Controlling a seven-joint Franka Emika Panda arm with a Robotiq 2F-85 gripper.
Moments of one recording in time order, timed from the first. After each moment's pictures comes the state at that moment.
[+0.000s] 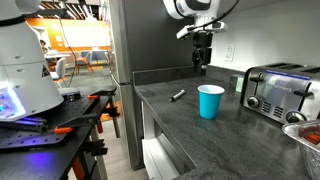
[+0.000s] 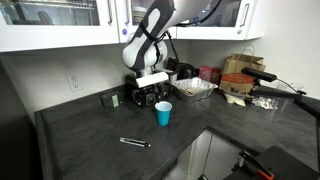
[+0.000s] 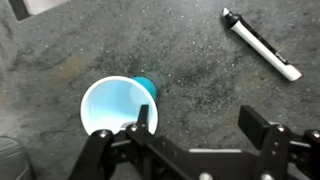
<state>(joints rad) 0.11 0.55 0.09 -1.87 -0.18 2.28 0.36</state>
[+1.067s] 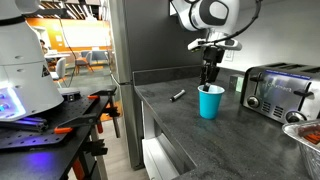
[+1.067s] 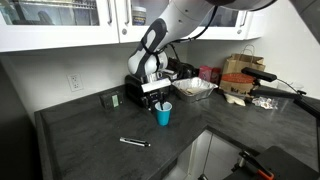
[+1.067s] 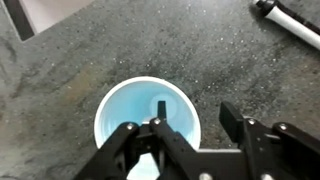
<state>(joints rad) 0.11 0.74 0.01 -1.67 -0.10 2.15 0.34</state>
